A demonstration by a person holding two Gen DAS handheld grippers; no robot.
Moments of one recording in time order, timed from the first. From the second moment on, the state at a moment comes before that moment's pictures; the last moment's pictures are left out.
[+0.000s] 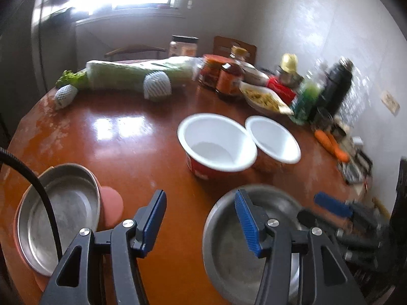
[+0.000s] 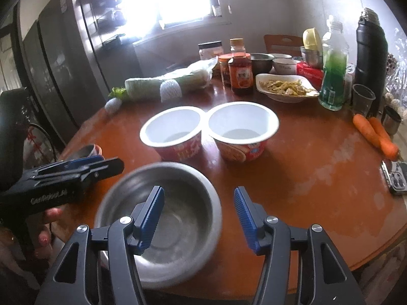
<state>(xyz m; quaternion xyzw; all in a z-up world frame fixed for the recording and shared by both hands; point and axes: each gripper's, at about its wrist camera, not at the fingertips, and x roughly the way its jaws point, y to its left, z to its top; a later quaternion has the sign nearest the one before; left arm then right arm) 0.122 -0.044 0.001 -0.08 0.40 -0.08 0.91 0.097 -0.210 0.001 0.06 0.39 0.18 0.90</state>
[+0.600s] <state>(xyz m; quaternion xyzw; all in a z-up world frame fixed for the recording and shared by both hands) 0.204 -0.033 -0.006 -0.12 0.41 -0.01 0.90 0.172 -0.180 -0.009 0.13 0.42 0.23 0.87</state>
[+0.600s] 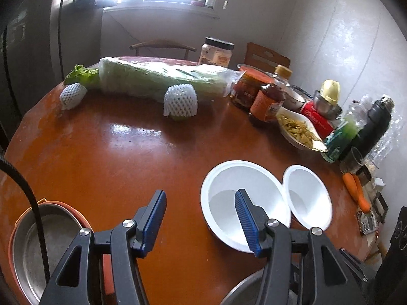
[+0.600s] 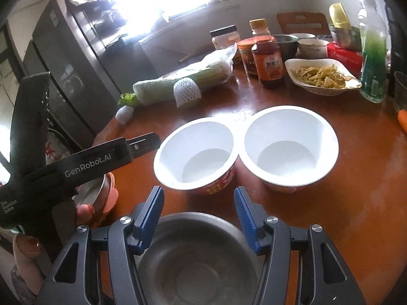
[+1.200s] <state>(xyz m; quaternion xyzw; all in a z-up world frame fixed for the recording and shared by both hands) 0.224 -0.037 -0.033 -0.14 0.45 -0.05 0.88 0.204 -0.163 -0.019 0.10 0.44 0.24 0.86</state>
